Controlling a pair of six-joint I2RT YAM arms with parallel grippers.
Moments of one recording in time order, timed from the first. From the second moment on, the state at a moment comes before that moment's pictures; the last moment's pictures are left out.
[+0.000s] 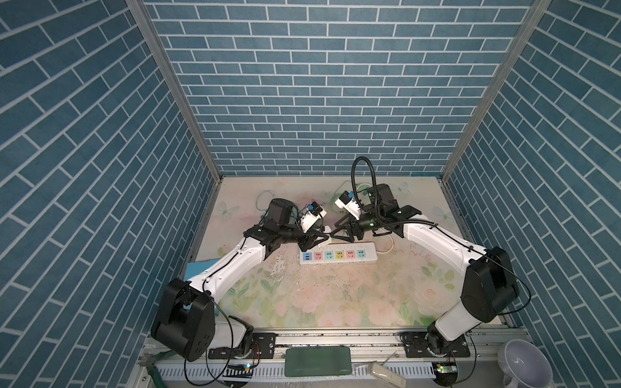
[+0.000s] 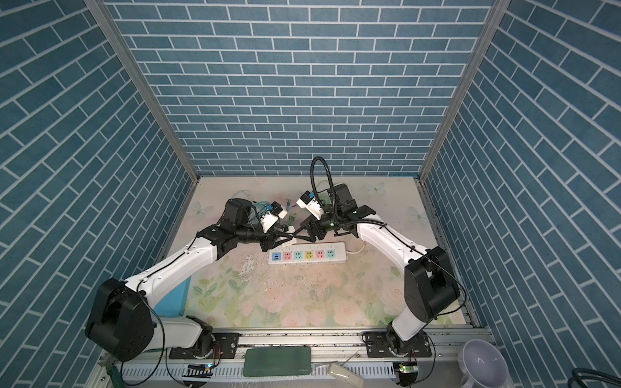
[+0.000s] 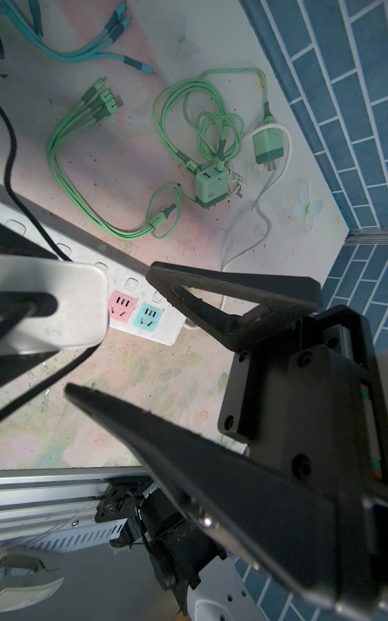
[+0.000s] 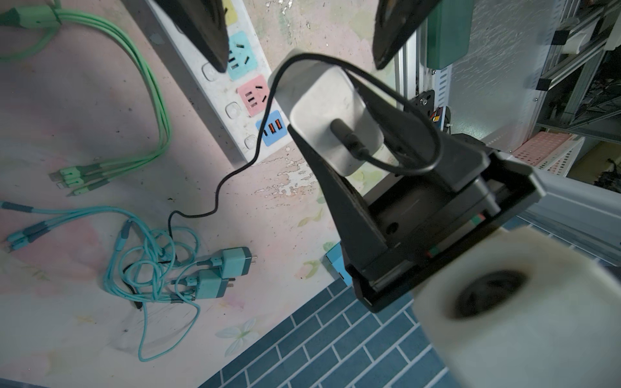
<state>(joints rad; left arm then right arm) -0.44 1.36 0.94 -0.24 0.72 0.23 0.60 1.61 1.26 -0.42 -0.85 -0.12</state>
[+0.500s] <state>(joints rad) -0.42 1.34 0.94 -0.24 0.81 0.23 0.60 1.61 1.26 -0.34 -0.94 -0.10</state>
